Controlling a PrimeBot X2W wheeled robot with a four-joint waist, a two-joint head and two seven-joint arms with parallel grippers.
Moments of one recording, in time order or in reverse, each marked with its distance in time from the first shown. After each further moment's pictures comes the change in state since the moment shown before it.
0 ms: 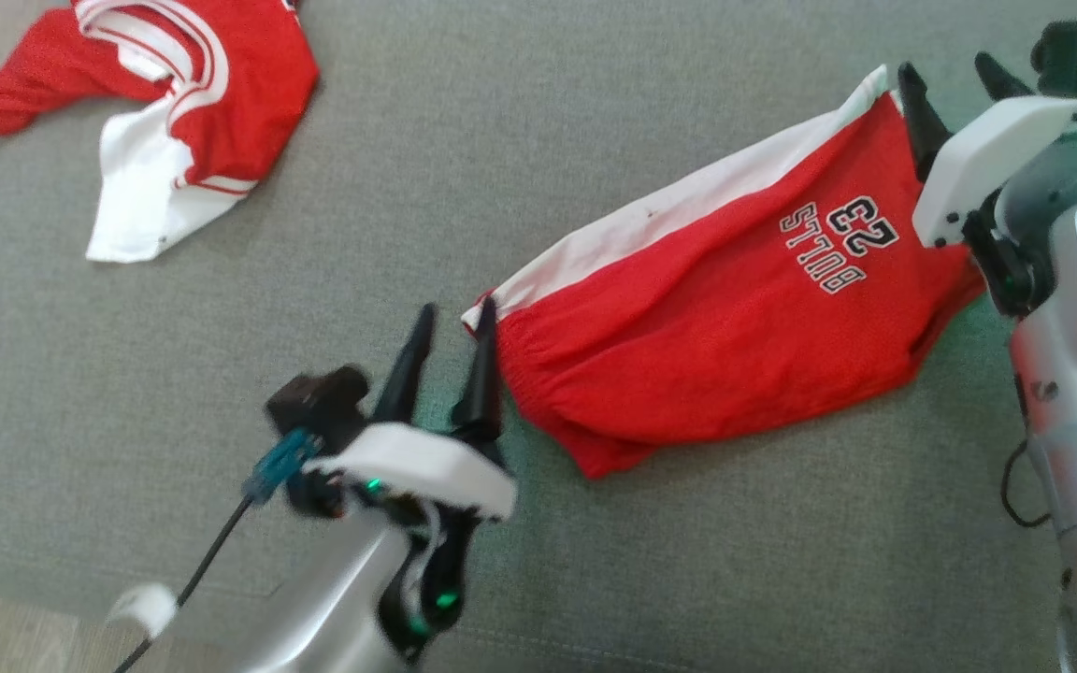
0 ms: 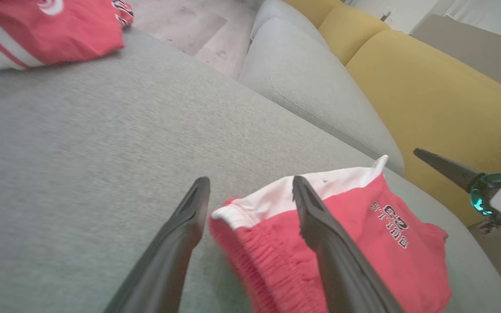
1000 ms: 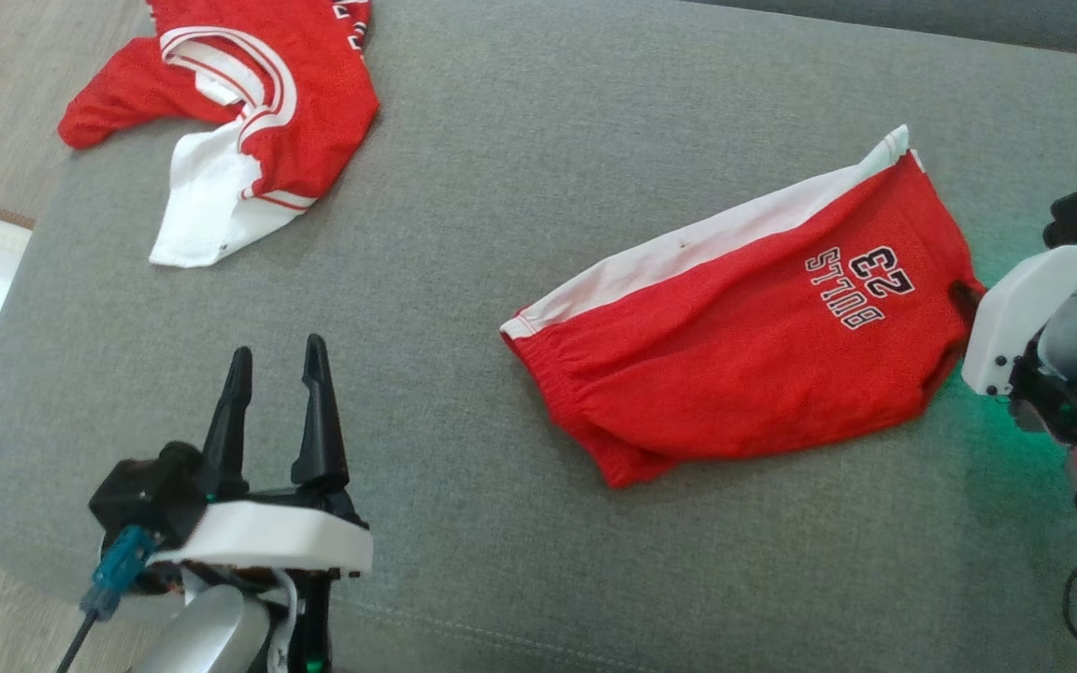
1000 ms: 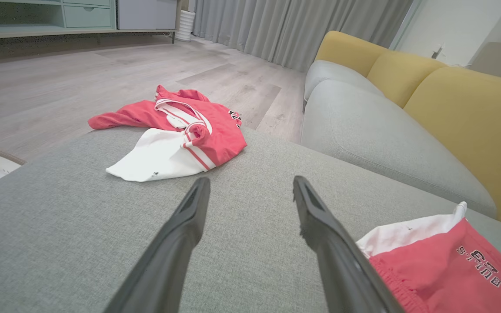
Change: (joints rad) left arm 0.219 0.272 0.109 -0.318 0.094 0.198 -0.036; right arm 0.209 -0.146 0.080 0.020 0.261 0.000 0.292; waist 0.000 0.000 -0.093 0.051
